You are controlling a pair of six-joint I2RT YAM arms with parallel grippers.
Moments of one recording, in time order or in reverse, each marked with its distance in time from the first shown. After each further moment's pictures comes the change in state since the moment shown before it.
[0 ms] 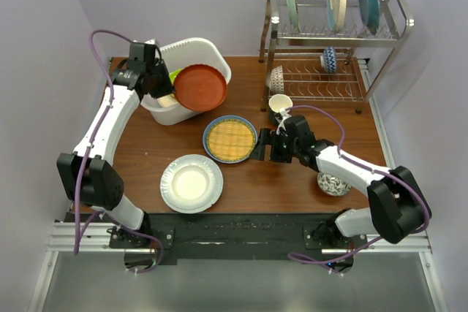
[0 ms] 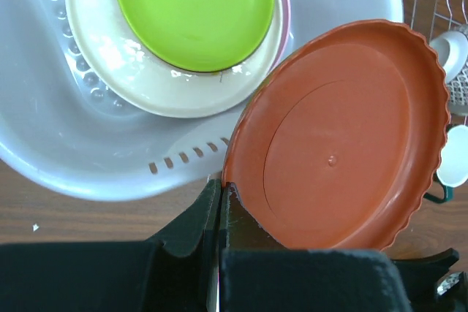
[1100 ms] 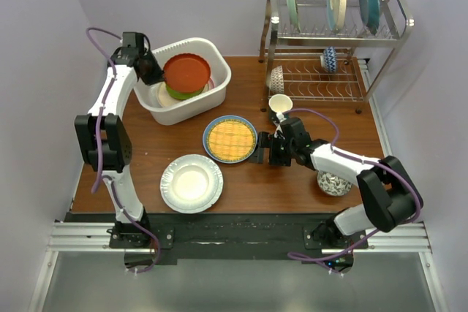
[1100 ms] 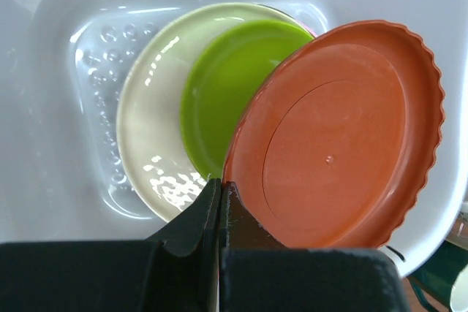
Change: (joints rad) left arm 0.172 0.386 0.248 0.093 0.062 -0.051; right arm 0.000 0.092 -0.005 0.016 -0.001 -0.001
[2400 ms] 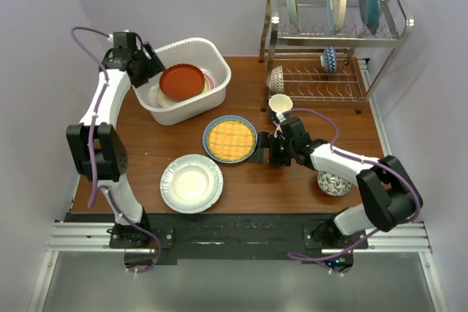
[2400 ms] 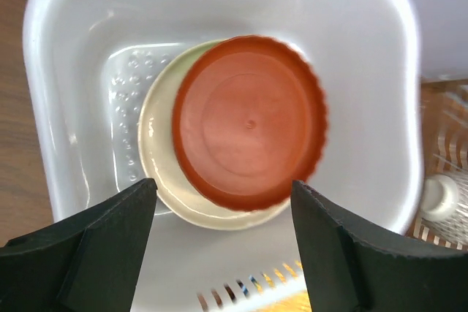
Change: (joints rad) left arm 0.022 -0.114 -0.085 0.063 -0.064 -0.026; right arm 0.000 0.004 0.000 0.003 0.000 -0.001
